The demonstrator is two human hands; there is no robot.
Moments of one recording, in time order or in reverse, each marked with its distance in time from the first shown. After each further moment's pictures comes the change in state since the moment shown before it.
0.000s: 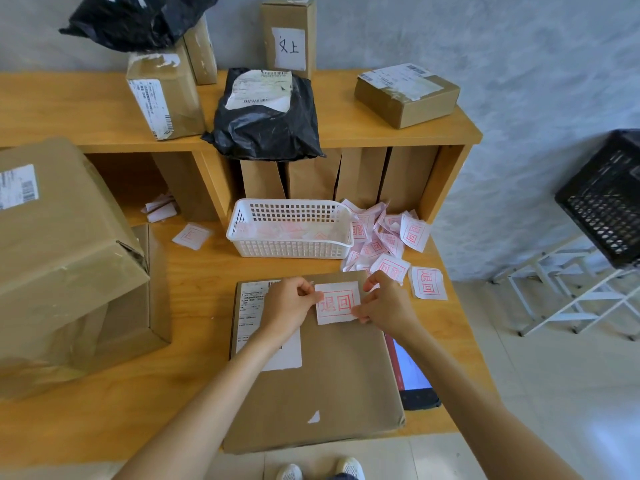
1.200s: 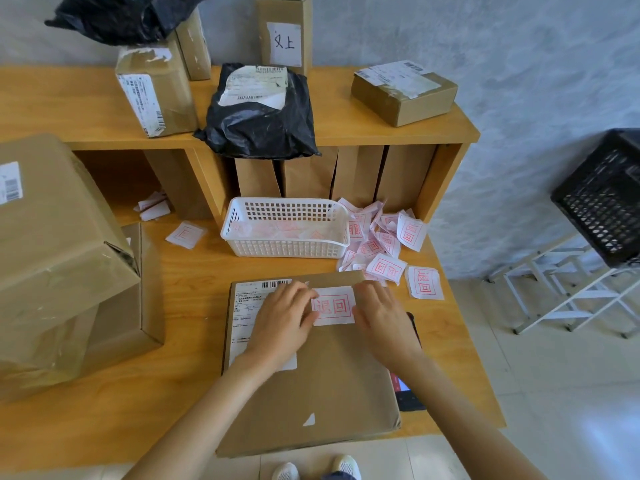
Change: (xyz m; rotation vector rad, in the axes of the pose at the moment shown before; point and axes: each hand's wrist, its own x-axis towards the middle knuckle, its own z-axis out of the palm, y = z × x) left_hand -0.018 -0.033 0.005 0.455 0.128 0.626; right_hand -0.015 0.030 0.016 -0.554 0.302 -0.541
